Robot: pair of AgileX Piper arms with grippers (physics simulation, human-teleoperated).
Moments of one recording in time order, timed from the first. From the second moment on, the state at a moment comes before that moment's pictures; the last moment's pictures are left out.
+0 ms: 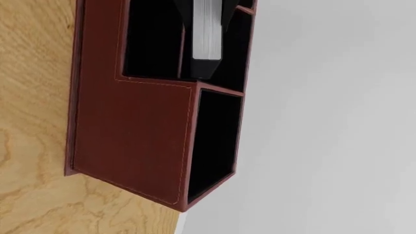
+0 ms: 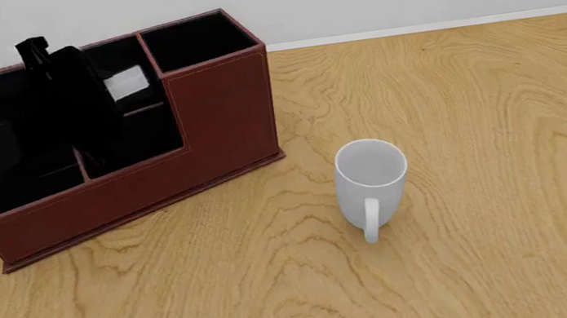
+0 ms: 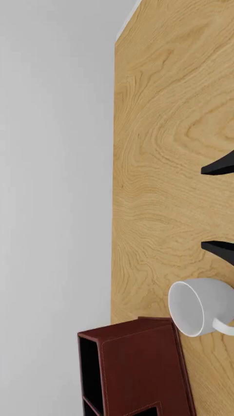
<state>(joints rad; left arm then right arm) -0.25 1.33 -0.79 -0.14 1.26 0.00 0.02 -0.01 -0.02 -0.02</state>
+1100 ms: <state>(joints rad) -0.19 1.55 -0.83 -0.31 1.31 0.00 0.02 -0.01 -0.02 -0.02</state>
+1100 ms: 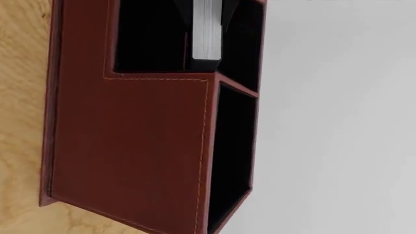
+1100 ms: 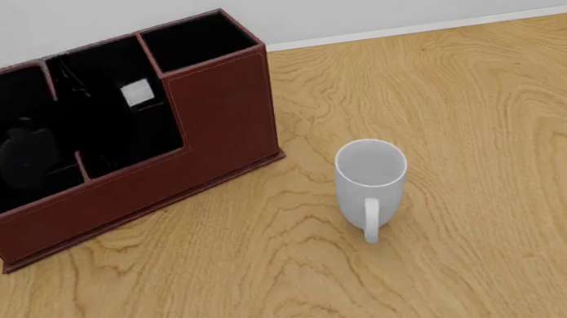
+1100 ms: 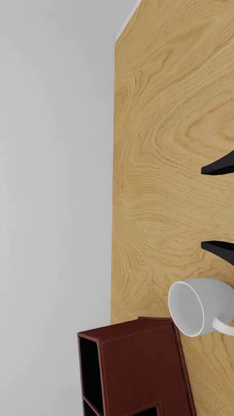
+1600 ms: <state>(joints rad) -0.17 1.60 -0.86 -0.34 1.32 0.00 0.02 -0.01 -0.02 -0.02</state>
